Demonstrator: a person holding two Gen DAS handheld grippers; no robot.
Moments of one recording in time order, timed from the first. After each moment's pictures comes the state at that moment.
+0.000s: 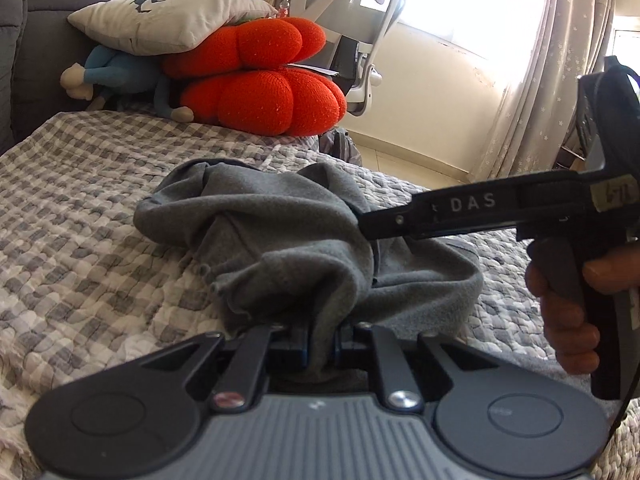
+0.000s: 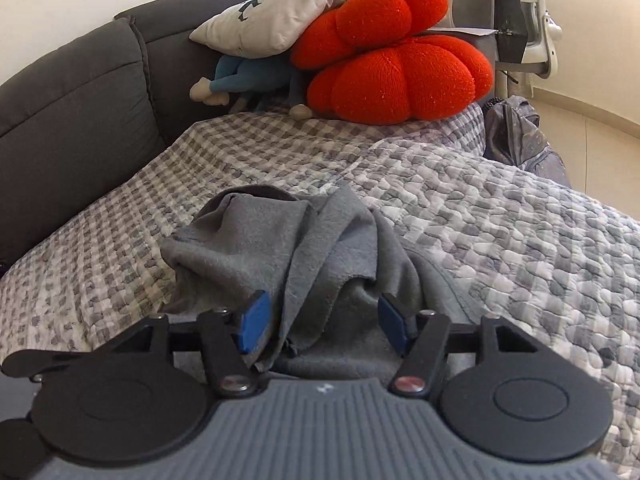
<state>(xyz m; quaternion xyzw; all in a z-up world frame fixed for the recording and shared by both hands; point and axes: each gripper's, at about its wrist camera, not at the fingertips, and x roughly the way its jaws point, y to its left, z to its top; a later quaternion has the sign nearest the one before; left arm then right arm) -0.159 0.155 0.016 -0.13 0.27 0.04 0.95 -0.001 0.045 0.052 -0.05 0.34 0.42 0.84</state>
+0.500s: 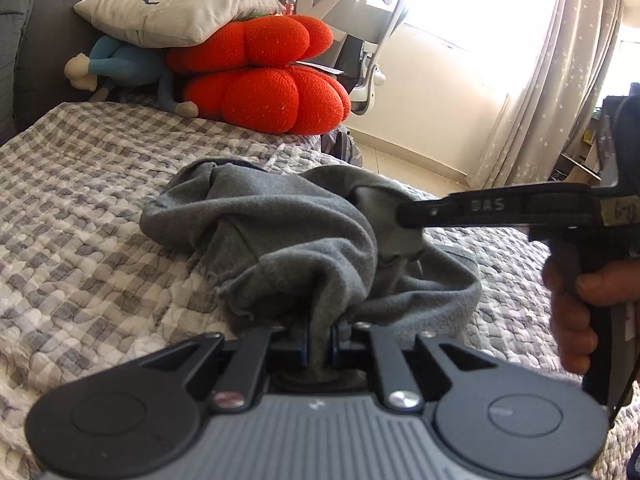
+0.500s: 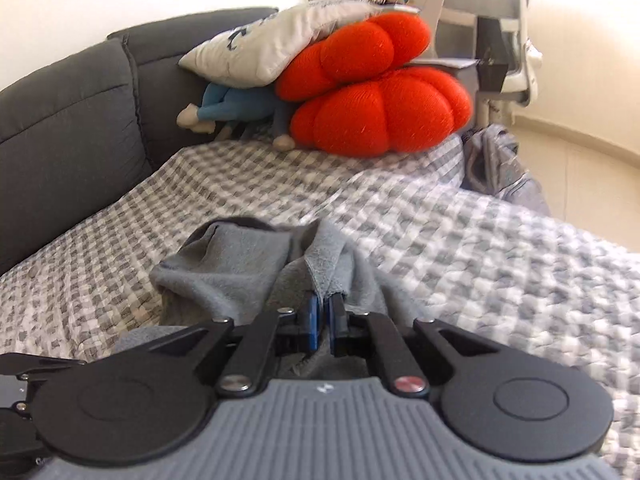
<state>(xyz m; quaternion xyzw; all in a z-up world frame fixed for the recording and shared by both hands) -0.162 0.165 0.031 -0.14 0.27 0.05 0.95 -0.014 0.016 0.076 -0.05 0.27 0.38 0.88</state>
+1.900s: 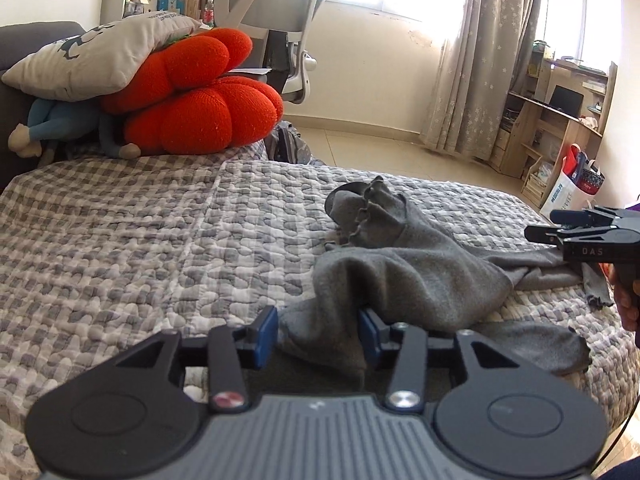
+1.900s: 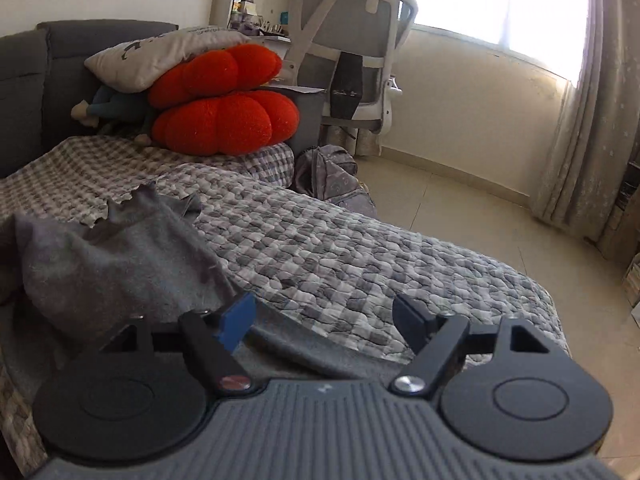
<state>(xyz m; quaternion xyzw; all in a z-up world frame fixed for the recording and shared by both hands) -0.164 0.151 0.059 -0.05 0.31 -0.03 0.95 -0.035 -0.133 0.057 -0.15 0.23 0.23 0.93</state>
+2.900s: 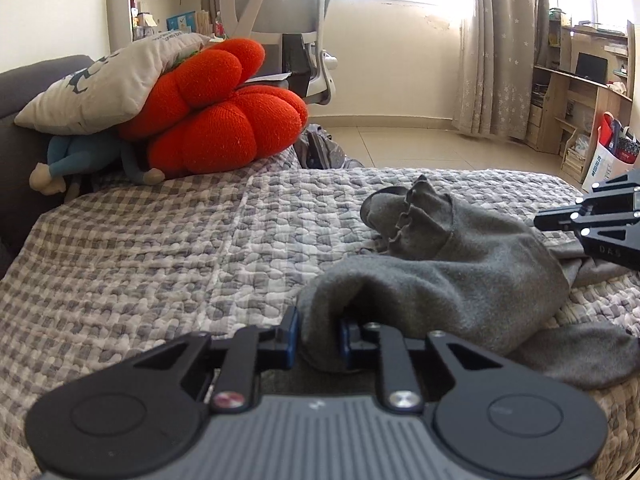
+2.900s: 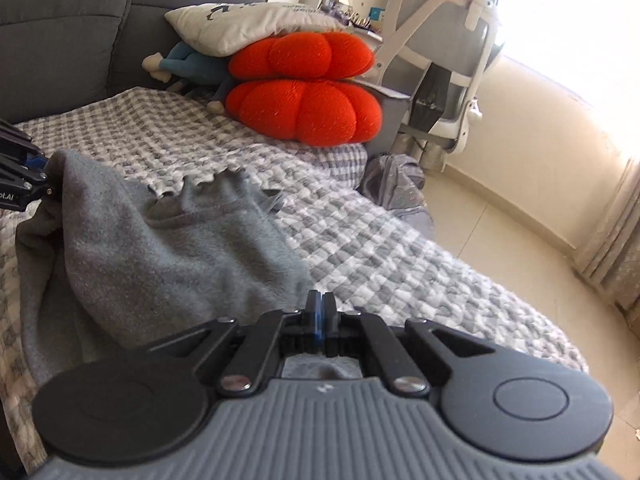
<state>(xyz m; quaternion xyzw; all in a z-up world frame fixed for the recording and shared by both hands) -0.133 0.132 0.070 0.03 0.29 0.02 0.96 -0.040 -0.100 0.070 -0.22 0.20 0.30 0.91</state>
